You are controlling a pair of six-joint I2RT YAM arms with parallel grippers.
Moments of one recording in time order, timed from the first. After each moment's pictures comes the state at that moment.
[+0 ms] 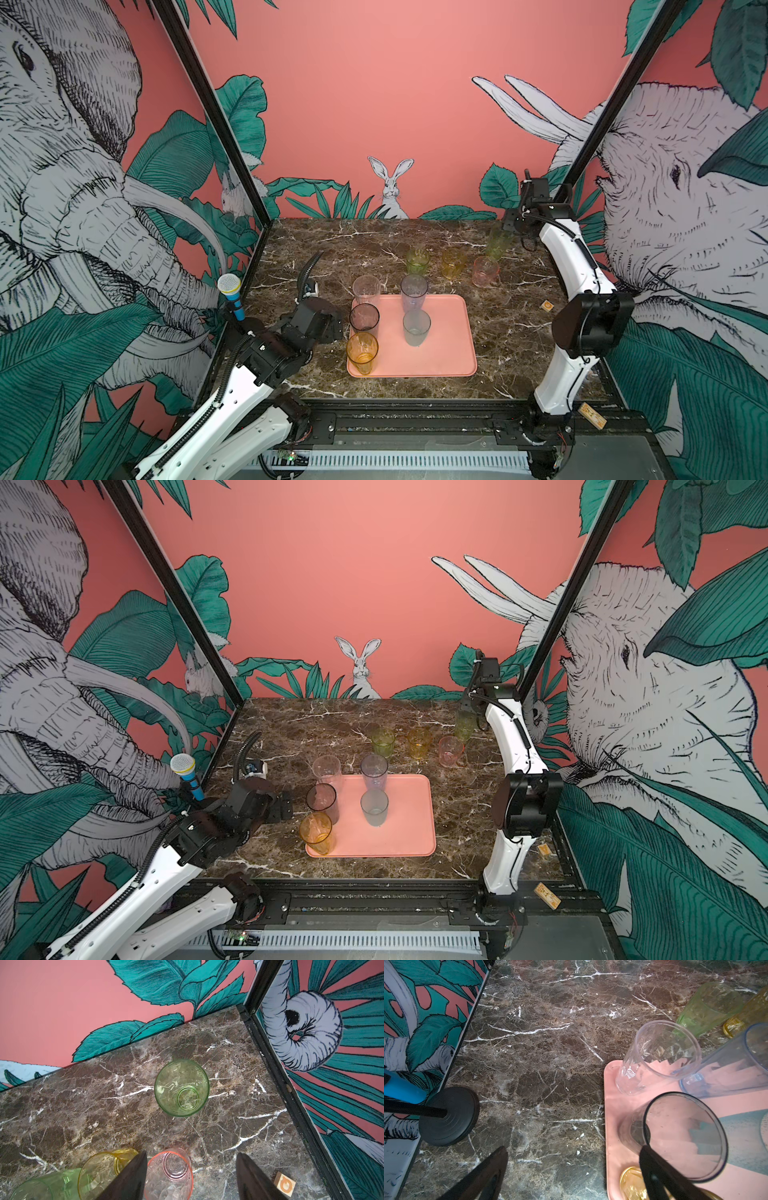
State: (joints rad) left arm -0.67 0.74 0.83 -0.94 -0.49 -0.51; right arm 0.03 1.91 1.97 -0.92 0.18 0.34
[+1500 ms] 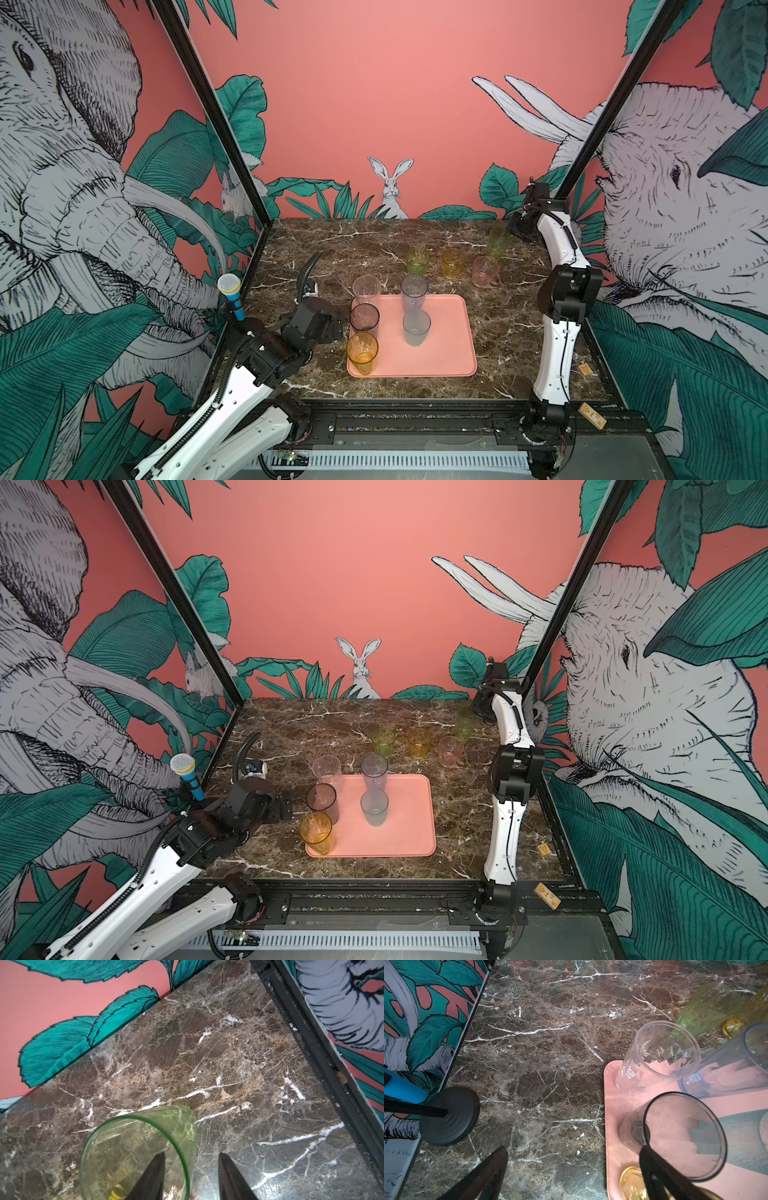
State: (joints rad) left arm -0.67 0.74 0.83 -0.94 -0.49 -0.51; right arm -0.09 2.33 2.34 -1.04 0.01 0.42
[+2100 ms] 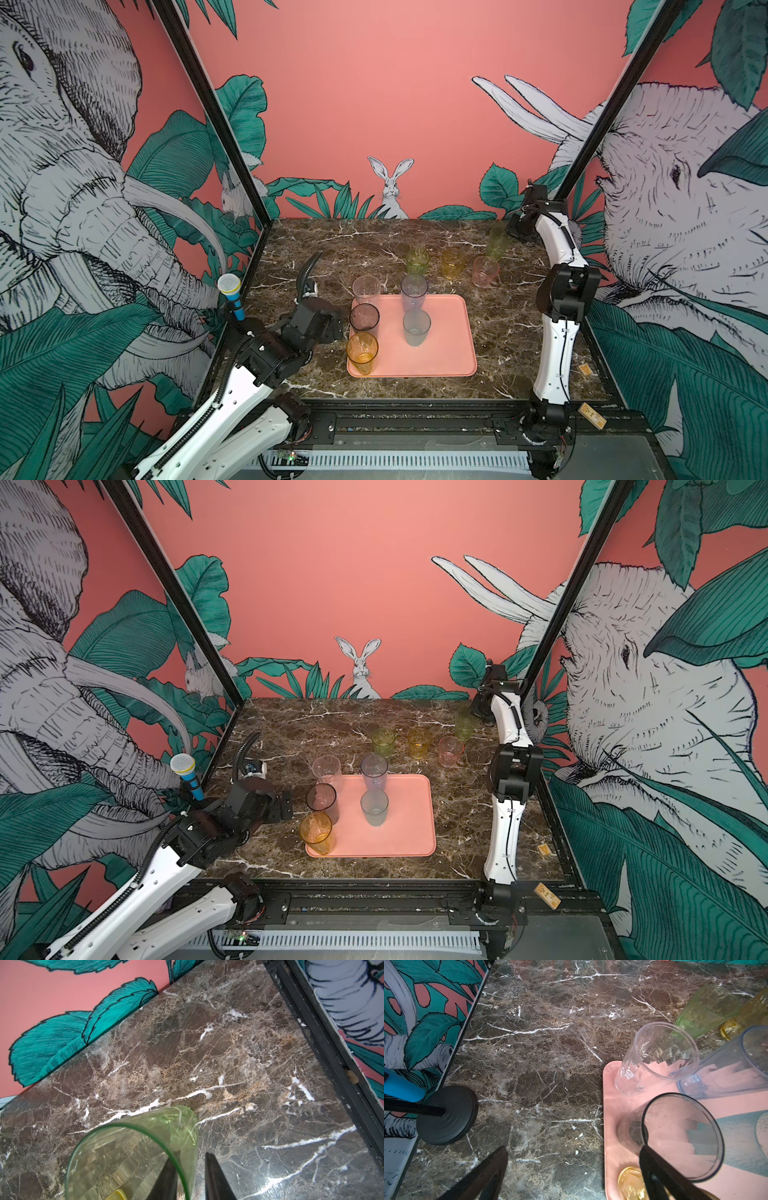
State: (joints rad) left arm -0.67 0.74 0.83 -0.94 -0.49 -0.53; right arm -0.09 2.35 2.34 -1.03 0.00 0.42
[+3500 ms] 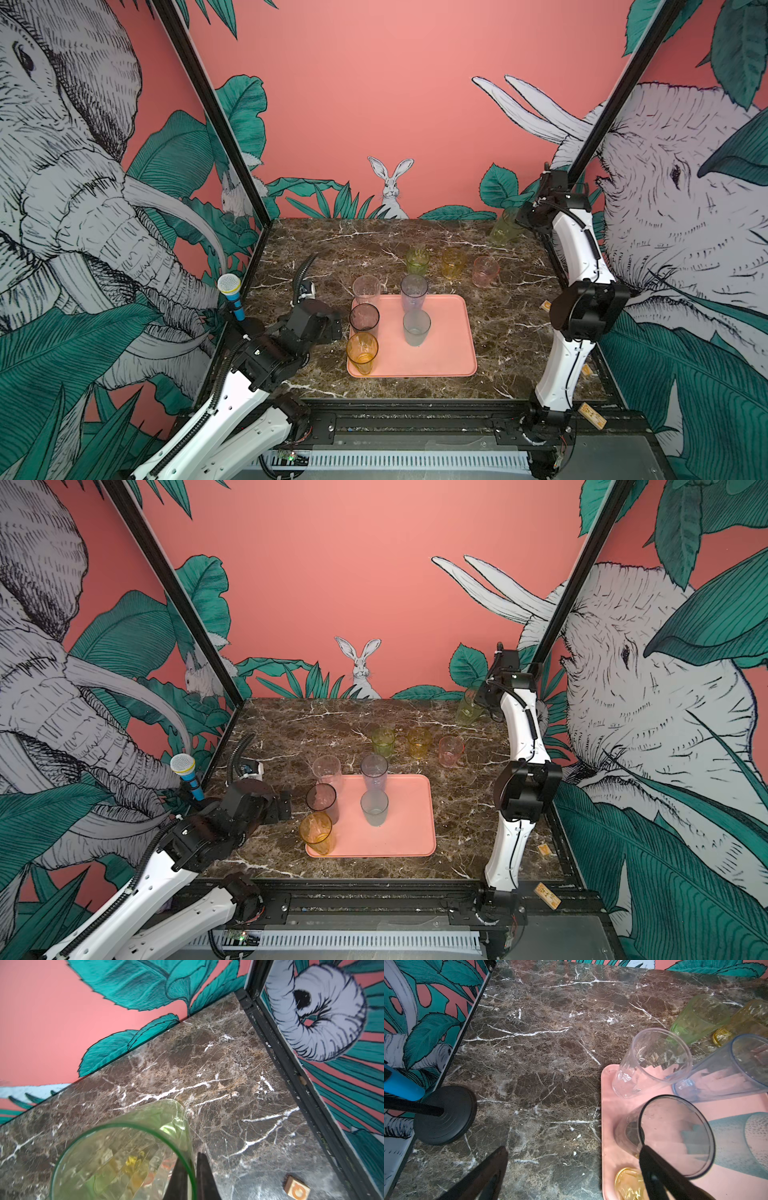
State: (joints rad) left arm -0.67 0.70 0.83 -0.94 -0.49 -0.54; right arm -0.05 2.03 2.21 -1.08 0.02 0.36
